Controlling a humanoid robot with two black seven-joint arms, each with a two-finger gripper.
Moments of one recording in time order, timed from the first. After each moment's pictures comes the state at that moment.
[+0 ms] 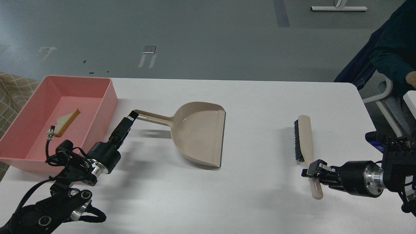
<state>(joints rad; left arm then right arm) -0.12 0.54 -0.78 -1.27 1.11 0.33 -0.41 0.70 -1.02 0.24 1.73 -0.77 0.30 -0.31</state>
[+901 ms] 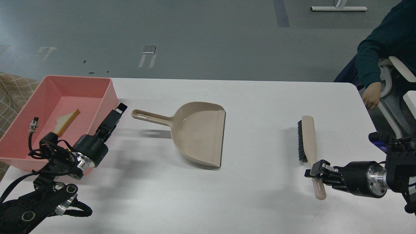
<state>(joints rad) -0.13 0.62 -0.80 -1.29 1.10 0.32 -0.43 0.70 -1.04 0.24 1.73 -0.77 0.30 -0.31</state>
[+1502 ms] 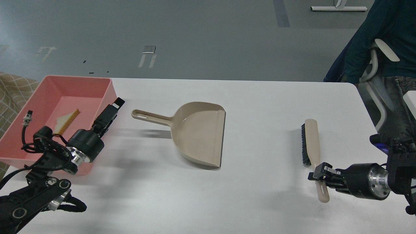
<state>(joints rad) -0.14 0.66 -0.84 -1.33 1.10 0.27 -0.44 0.70 -1.04 0.24 1.73 -0.77 0.30 -0.35</state>
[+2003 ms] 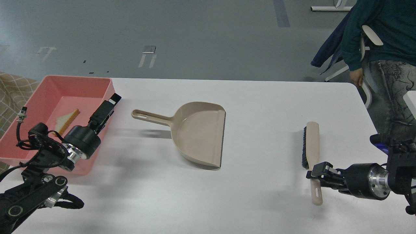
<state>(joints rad) -0.13 0.67 -0.87 -1.33 1.10 0.26 -0.44 0.69 -1.04 0.24 1.73 -0.77 0.30 -0.35</state>
